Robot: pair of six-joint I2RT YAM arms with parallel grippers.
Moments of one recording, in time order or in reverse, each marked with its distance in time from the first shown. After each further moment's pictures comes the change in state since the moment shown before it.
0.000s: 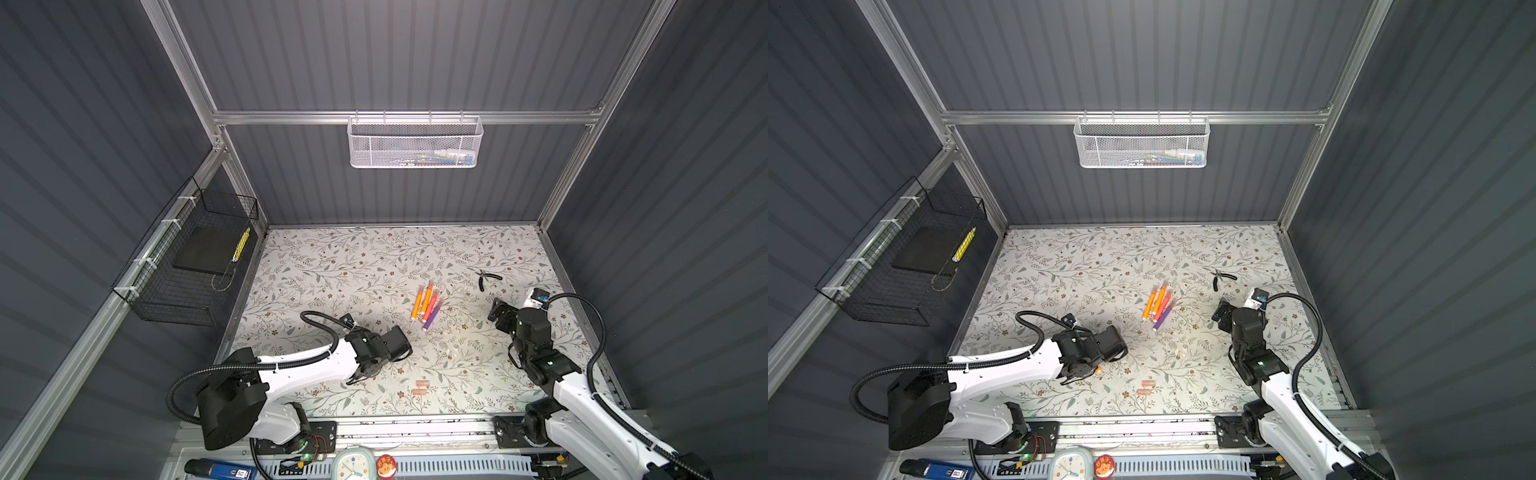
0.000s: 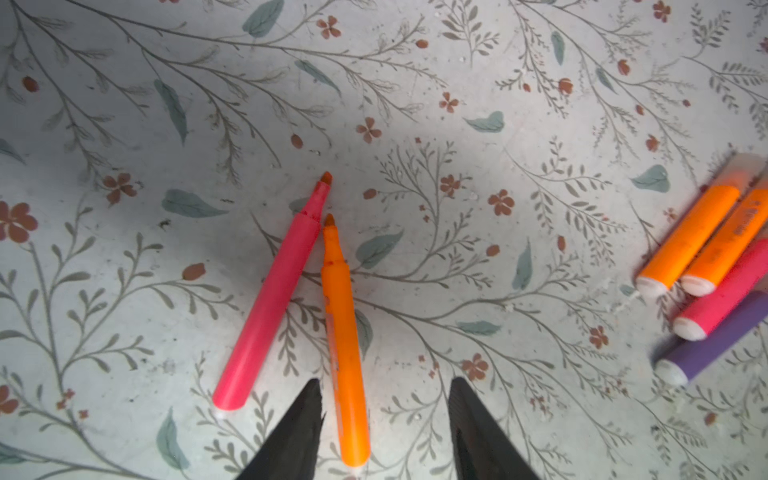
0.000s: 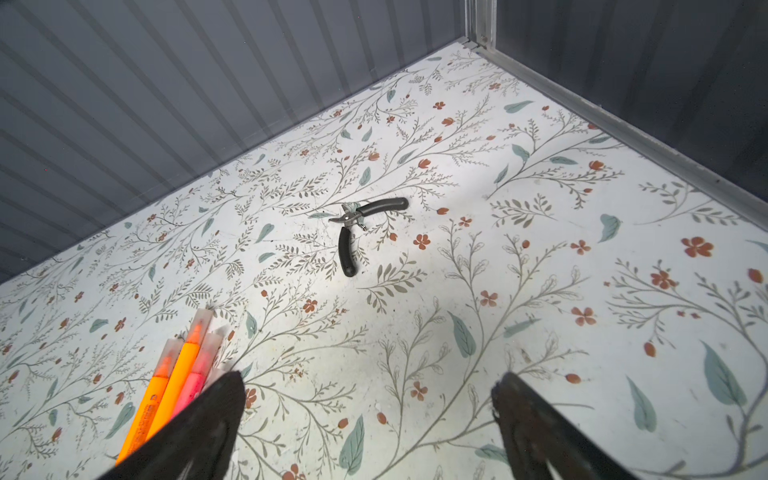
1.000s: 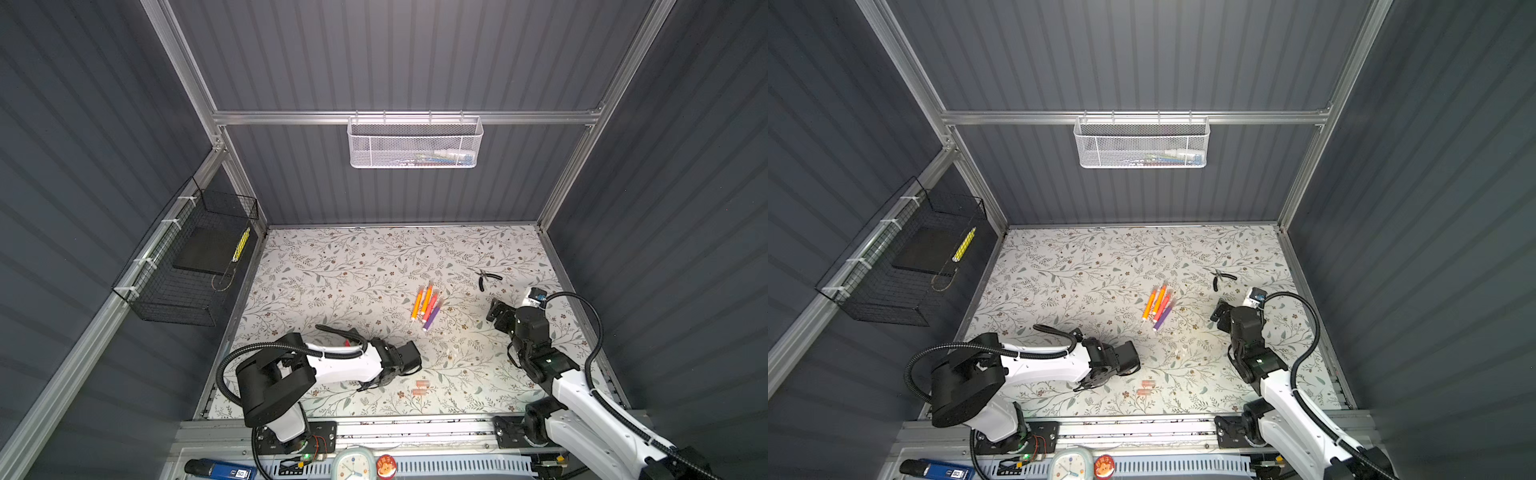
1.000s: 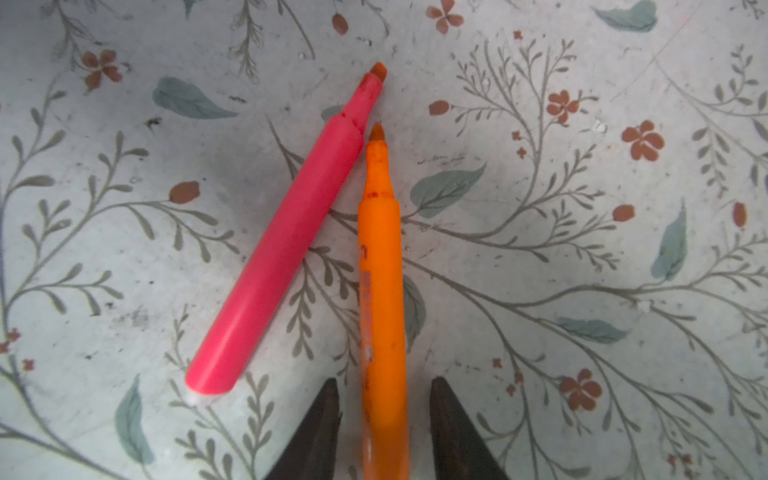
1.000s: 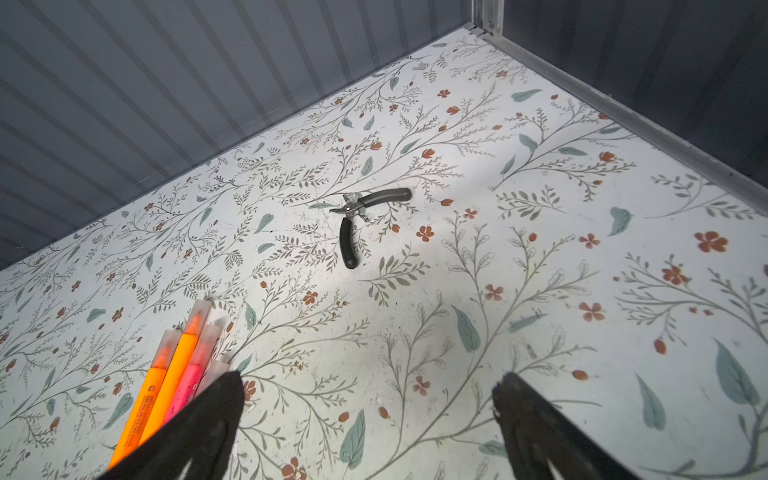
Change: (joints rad) left arm -0.062 0.234 0.001 0.007 0.023 -0.182; right arm 0.000 0.013 0.009 -0.003 -0.016 0.000
